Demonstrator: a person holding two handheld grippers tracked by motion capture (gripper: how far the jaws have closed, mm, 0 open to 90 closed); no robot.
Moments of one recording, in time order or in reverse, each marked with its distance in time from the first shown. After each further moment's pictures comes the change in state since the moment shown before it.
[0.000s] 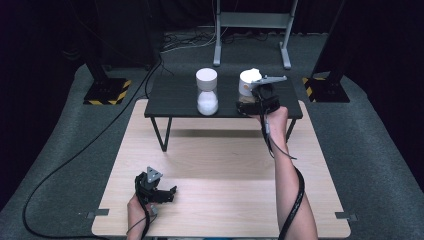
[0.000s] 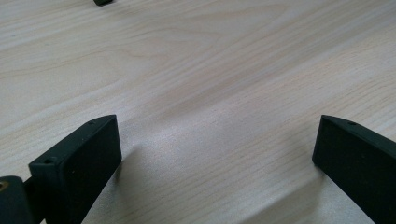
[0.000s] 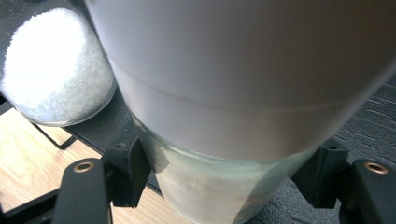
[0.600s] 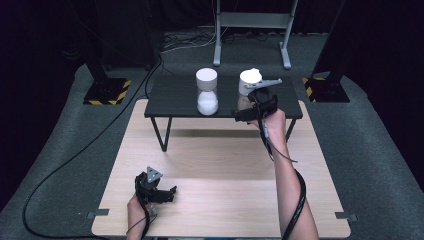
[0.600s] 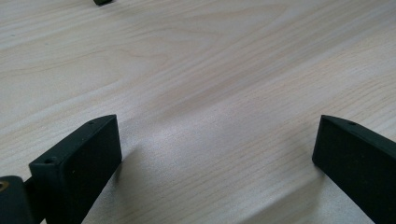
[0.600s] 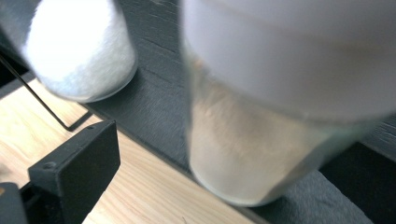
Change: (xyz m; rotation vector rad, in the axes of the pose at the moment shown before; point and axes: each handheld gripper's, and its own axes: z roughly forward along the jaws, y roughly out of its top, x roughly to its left) left arm 0.001 0.000 0.000 0.002 -0.003 -0.002; right arm 0.015 0.000 -0.005 0.042 0.002 -0.047
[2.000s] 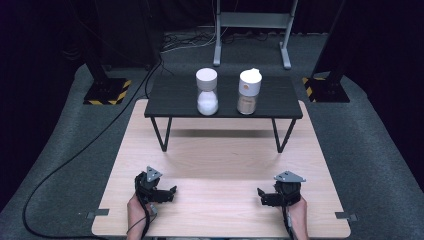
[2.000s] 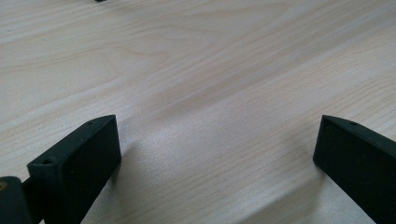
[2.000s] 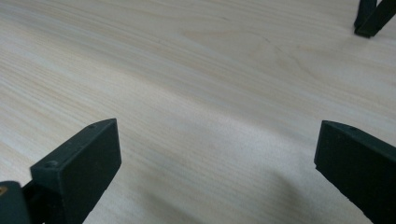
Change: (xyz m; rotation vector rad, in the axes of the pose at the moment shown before) left arm 0.002 0.001 0.001 0.006 -0.006 -0.010; right arm 0.017 -0.258 -0.021 0.108 -0.054 0.104
